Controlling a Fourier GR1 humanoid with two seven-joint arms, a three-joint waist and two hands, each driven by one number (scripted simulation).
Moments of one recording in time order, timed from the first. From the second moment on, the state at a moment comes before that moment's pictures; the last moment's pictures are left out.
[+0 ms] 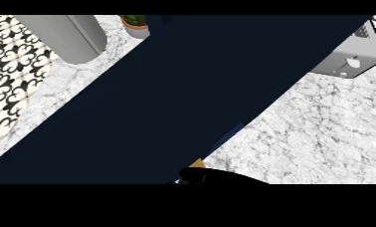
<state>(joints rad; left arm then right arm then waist) 0.65 1.04 0.00 -1.89 1.03 -0.22 -0.73 -0.47 -0.08 0.61 -2.08 -0.60 0.15 0.66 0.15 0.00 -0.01</state>
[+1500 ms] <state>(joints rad) 0.93 0.82 0.30 -1.86 0.98 -0.47 -0.67 -0.92 -0.06 0.26 -1.24 -0.83 0.30 0.49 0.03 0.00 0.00</state>
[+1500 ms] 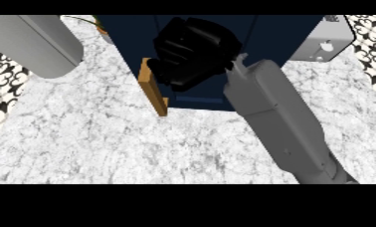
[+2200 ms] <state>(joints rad) 0.87 0.76 0.32 -1.87 0.96 -0.49 -0.60 -1.02 -0.02 0.25 -1.11 -0.65 0.34 0.34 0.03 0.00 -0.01</state>
